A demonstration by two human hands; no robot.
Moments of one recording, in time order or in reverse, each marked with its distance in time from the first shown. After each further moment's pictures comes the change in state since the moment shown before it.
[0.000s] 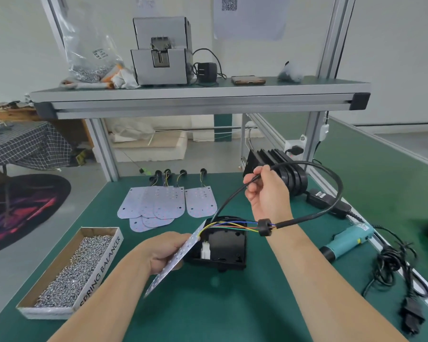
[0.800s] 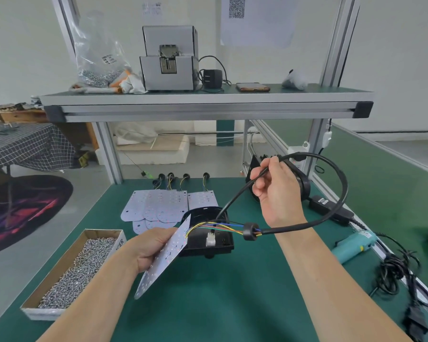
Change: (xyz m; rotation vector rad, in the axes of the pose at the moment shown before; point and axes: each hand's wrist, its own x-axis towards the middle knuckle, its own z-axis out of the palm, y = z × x) left_hand -0.031 0.015 -0.016 -0.047 0.100 0.128; right_hand -0.008 -0.023 0.014 -0.084 -0.085 -0.131
